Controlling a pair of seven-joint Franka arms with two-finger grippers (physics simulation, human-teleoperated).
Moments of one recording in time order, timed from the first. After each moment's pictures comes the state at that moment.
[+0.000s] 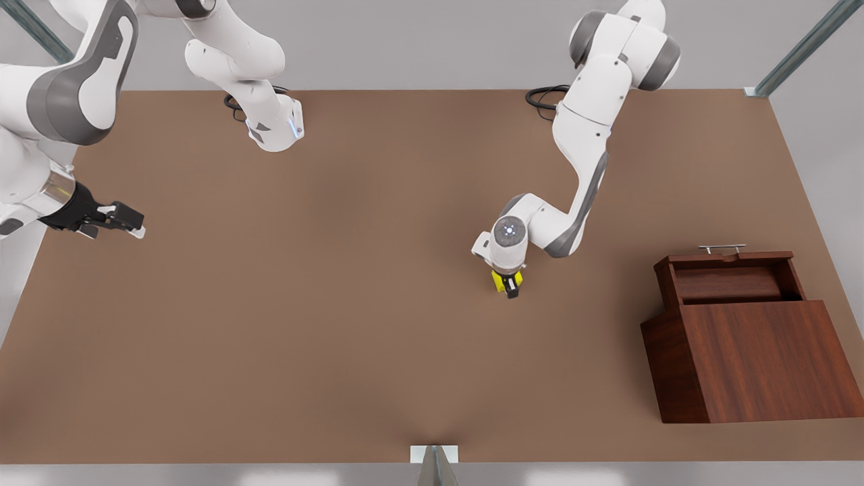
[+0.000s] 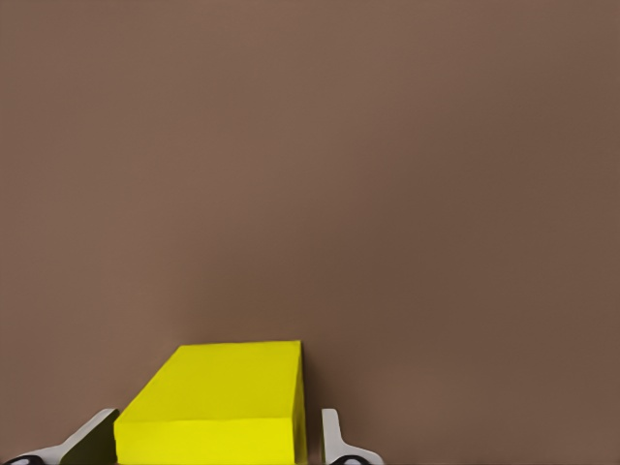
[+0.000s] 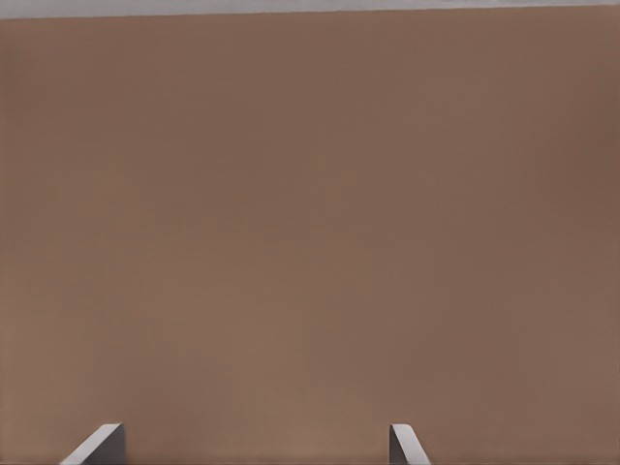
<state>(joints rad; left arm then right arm) -0.54 0.59 -0.02 -1.89 0.18 2.41 0.66 0.01 0.15 -0.12 -1.37 0.04 1.50 -0.10</state>
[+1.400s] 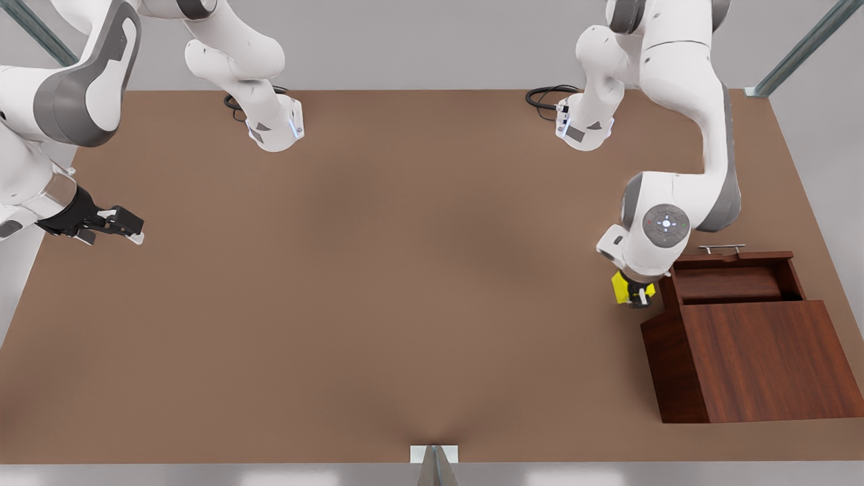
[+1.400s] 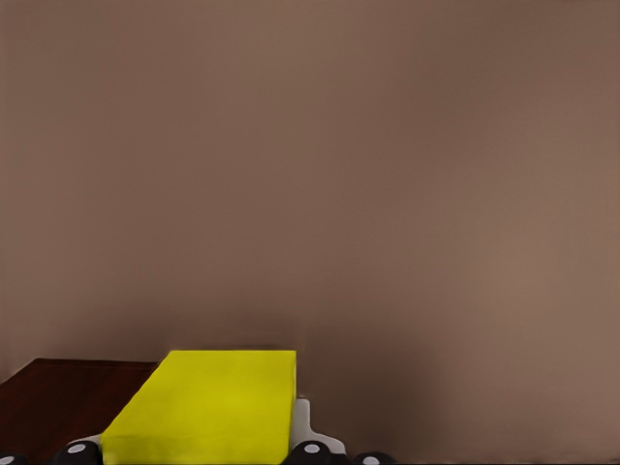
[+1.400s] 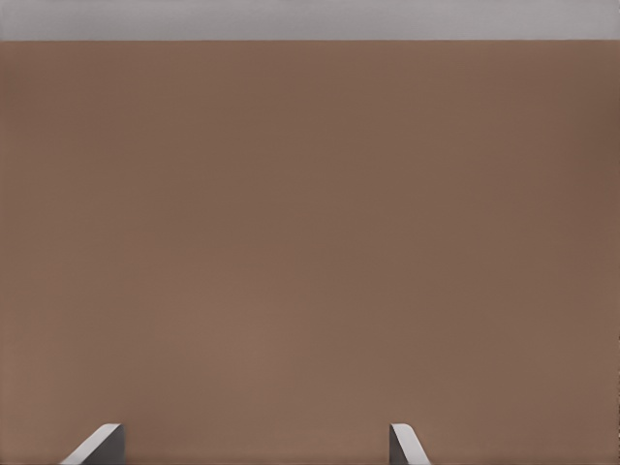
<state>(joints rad) -0.52 0.31 0.42 -1.74 0.12 2.01 1.38 0.02 0.15 -0.12 -1.36 0.03 1.54 -0.10</state>
